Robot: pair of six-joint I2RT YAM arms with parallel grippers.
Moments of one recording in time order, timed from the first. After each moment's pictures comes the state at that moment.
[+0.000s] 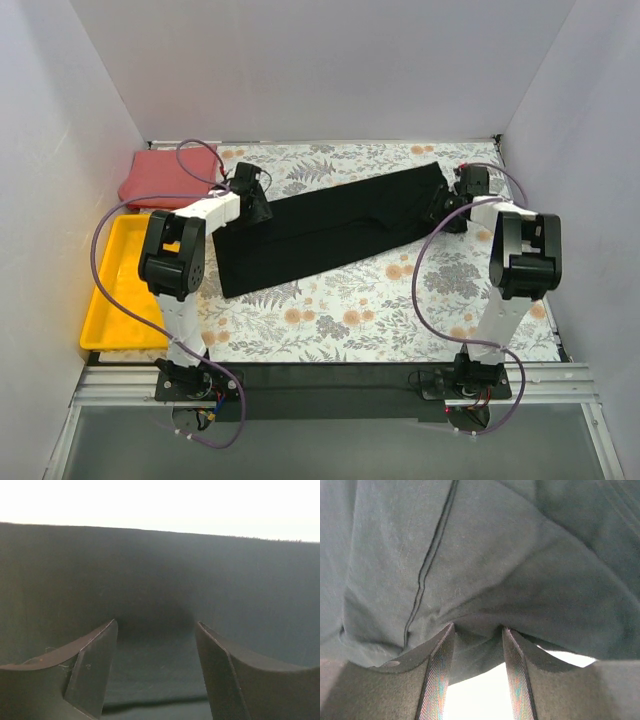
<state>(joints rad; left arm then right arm) -0.26 2.00 1.36 -0.41 -0.22 -0.58 -0.05 1.86 1.13 -0.23 -0.31 0.40</state>
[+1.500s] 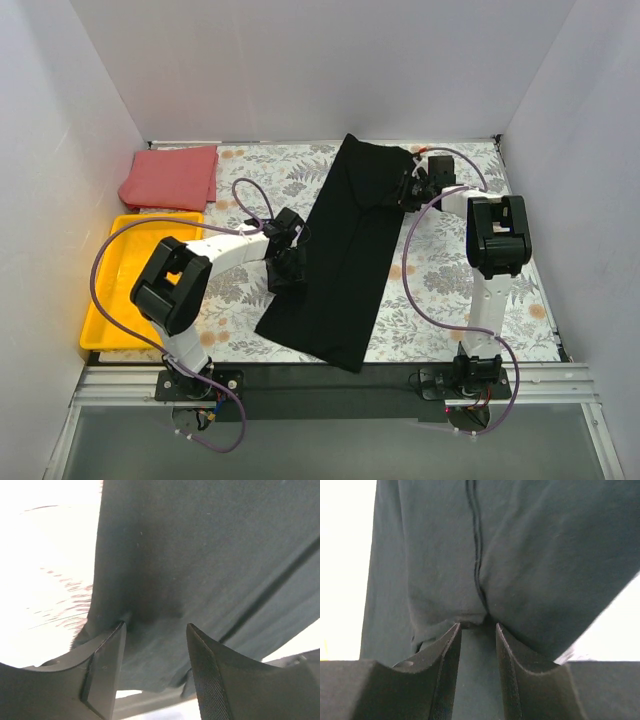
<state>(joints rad) -0.61 1.74 1.06 -0.68 0.15 -0.70 0.10 2.13 1.37 -0.04 -0.55 0.41</state>
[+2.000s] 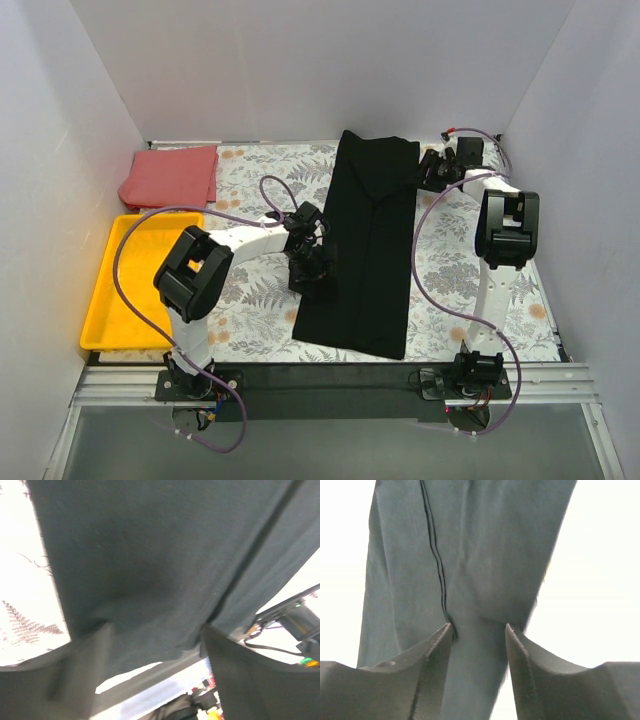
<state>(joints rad) -0.67 1.90 1.23 -0.66 0.42 -0.69 -0.04 2.31 1.71 -0.15 -0.61 0.32</state>
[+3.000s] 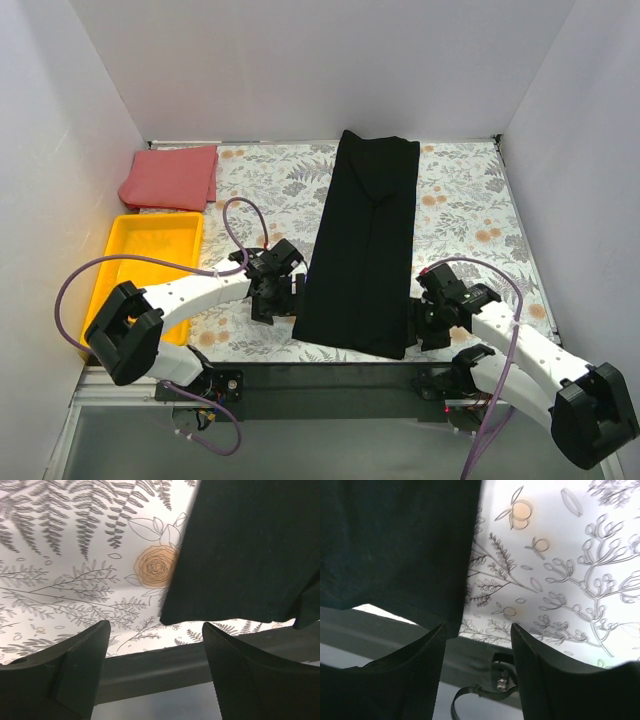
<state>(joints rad) -0.80 1.39 0.84 -0.78 0.03 -0.80 0.50 0.88 0.43 -0.86 -0.23 0.53</state>
